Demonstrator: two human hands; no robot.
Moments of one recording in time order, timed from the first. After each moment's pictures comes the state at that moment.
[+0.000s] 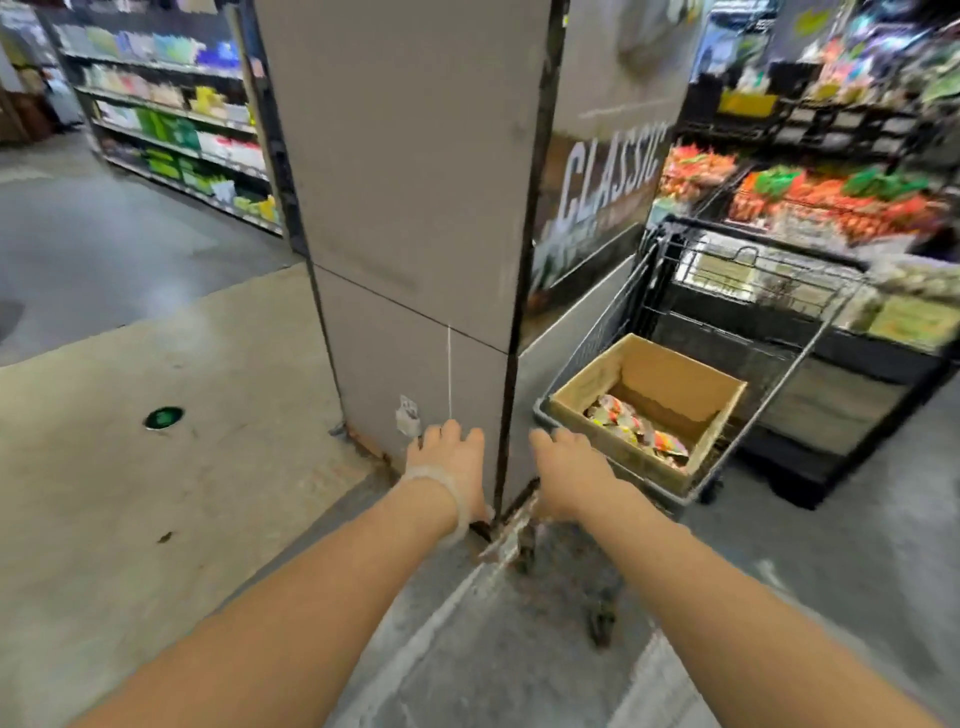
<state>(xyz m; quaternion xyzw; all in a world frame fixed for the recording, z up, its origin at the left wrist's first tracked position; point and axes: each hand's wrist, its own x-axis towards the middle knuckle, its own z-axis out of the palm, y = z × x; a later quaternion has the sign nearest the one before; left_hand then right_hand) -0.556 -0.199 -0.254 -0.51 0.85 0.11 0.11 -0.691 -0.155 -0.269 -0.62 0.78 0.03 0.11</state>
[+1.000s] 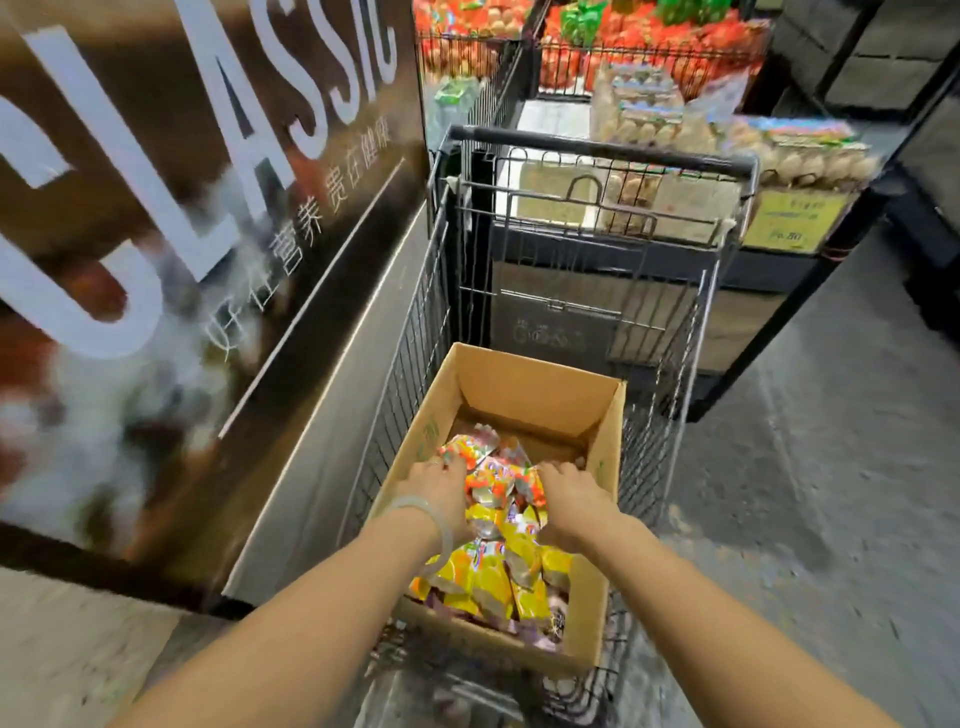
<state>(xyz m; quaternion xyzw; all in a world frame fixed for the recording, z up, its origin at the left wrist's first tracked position) -1.021 -0.491 -0.385 -0.33 0.90 0.14 0.25 -1.135 -0.375 -0.407 -0.40 0.87 0.04 0.27</state>
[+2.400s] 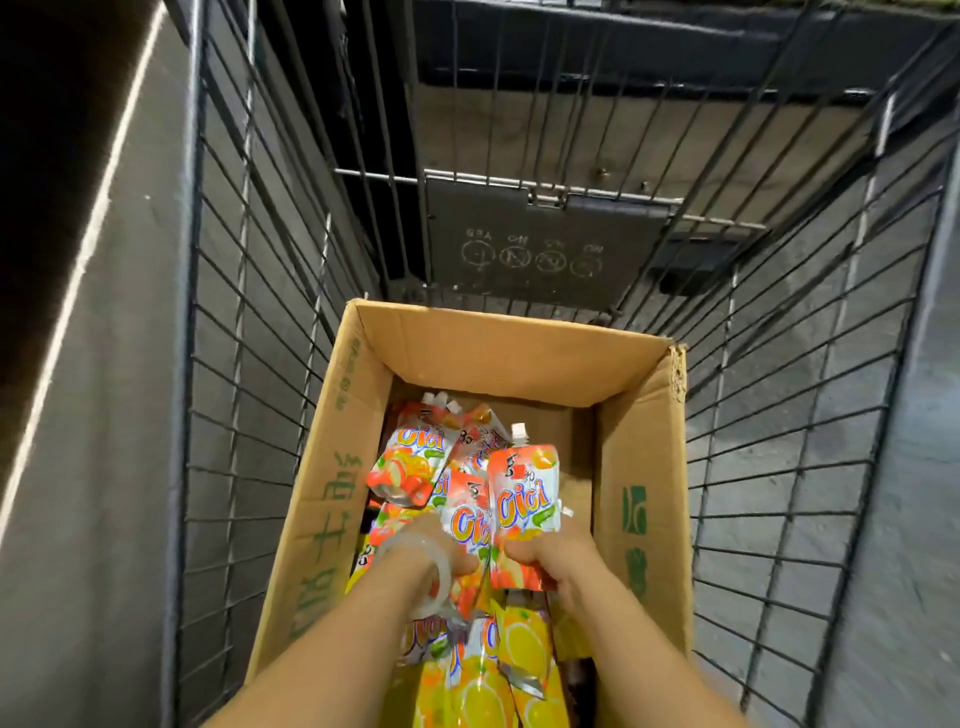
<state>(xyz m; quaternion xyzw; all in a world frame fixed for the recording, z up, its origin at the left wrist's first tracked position) -1.161 -0.581 -0.616 -0.50 0.61 0.42 0.45 -1.222 -0.443 -0.650 0.27 0.69 -0.44 0.51</state>
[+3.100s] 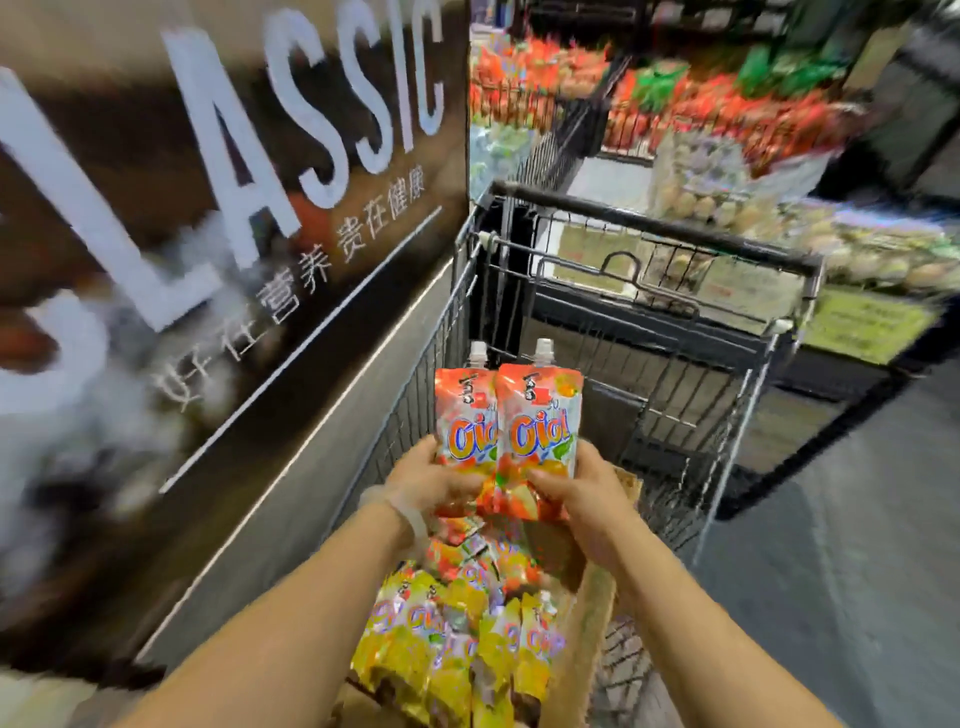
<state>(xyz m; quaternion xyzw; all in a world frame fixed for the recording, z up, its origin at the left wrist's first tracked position) -1.107 -0.541 -0.371 -0.46 0.48 0.74 -0.13 -1.236 -0.429 -0.377 -0.16 0.63 -0.61 0.45</state>
